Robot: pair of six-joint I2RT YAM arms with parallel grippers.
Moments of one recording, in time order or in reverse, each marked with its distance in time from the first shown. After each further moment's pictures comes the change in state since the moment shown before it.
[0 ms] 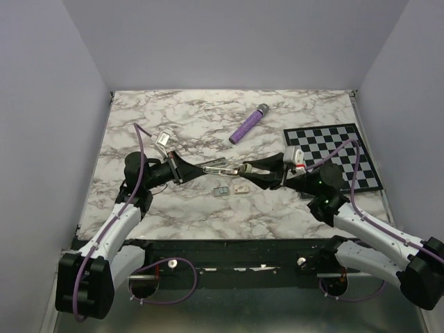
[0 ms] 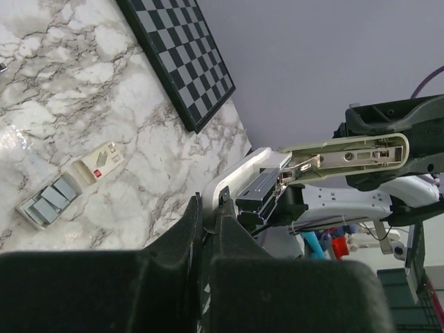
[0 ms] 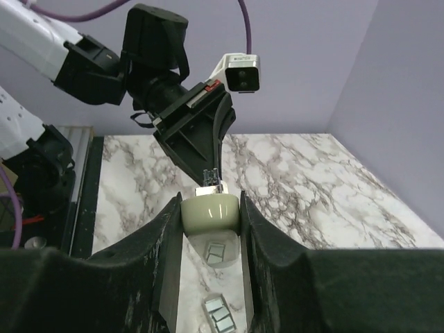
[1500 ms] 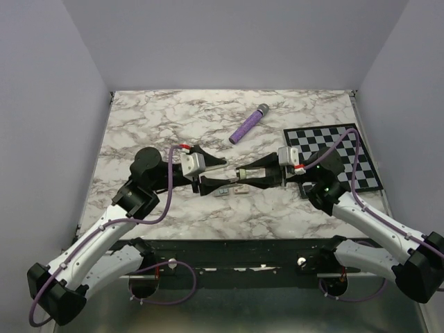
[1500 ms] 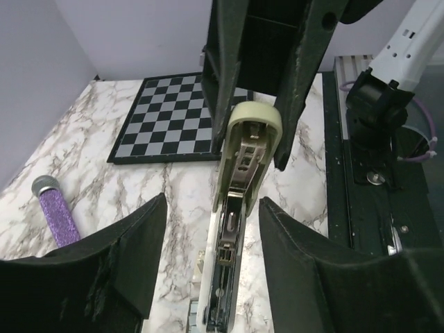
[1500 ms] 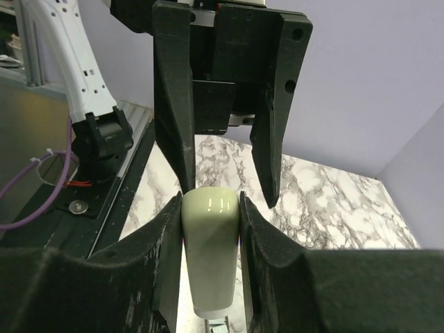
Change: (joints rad) left arm -0.426 -0.164 0.304 -0.269 -0.108 1.063; right arm -0.028 0.080 0.171 -0.110 -0.322 -0.103
